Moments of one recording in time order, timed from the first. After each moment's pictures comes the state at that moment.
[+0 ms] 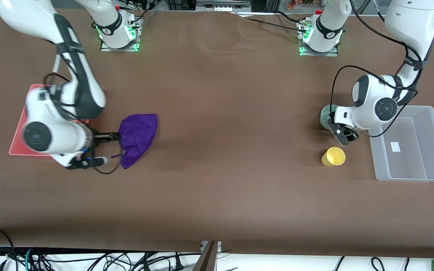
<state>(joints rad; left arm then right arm) 0.11 0.39 -0.08 -2.25 0.08 2.44 0.99 0.17 0.54 0.04 -1.58 0.00 1.88 0.10</state>
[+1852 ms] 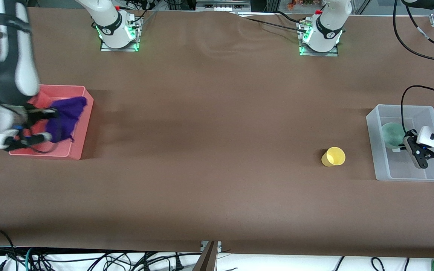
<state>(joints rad) 0.45 0.67 -0.07 -1.58 0.16 2.06 1.47 0.14 0.37 -0.30 -1.52 0.00 1.46 -0.46</state>
